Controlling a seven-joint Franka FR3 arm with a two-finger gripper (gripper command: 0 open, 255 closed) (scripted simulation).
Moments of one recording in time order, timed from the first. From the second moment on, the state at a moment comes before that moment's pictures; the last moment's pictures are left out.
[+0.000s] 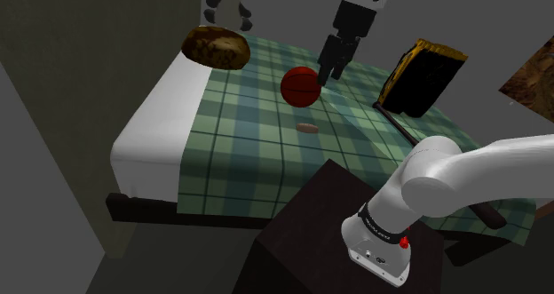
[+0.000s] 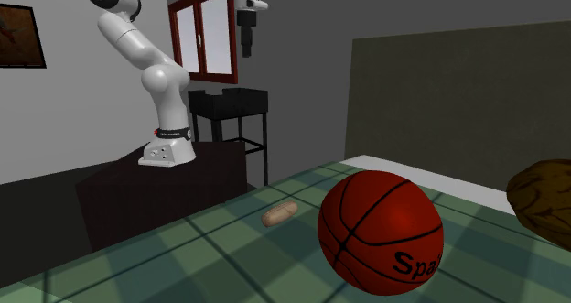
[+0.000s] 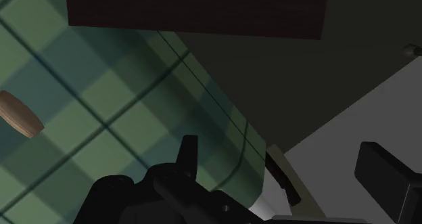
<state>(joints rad) -0.02 -0.75 0.07 -2.36 0.12 1.57 0.00</state>
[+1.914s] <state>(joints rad) -0.13 -0.29 -0.41 -2.65 -0.19 2.39 -0.74</state>
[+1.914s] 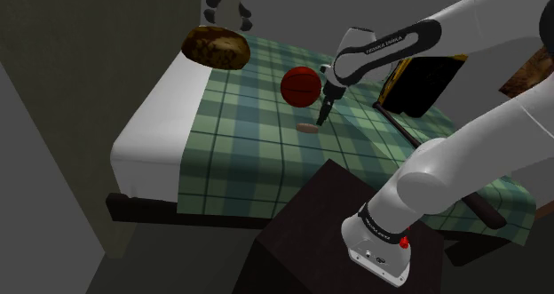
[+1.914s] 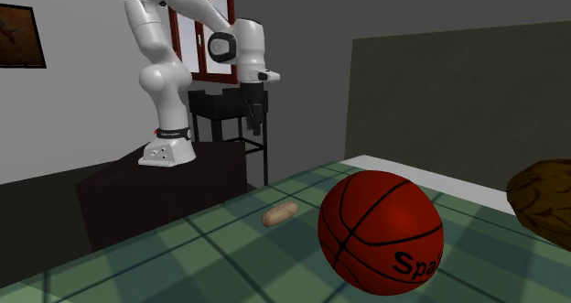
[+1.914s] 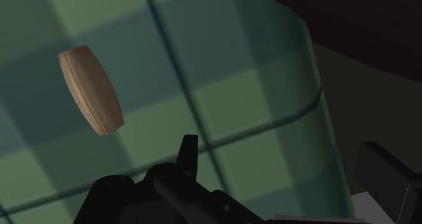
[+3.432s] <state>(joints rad) -0.37 0.57 -0.30 -2.13 0.34 2.76 -1.52</state>
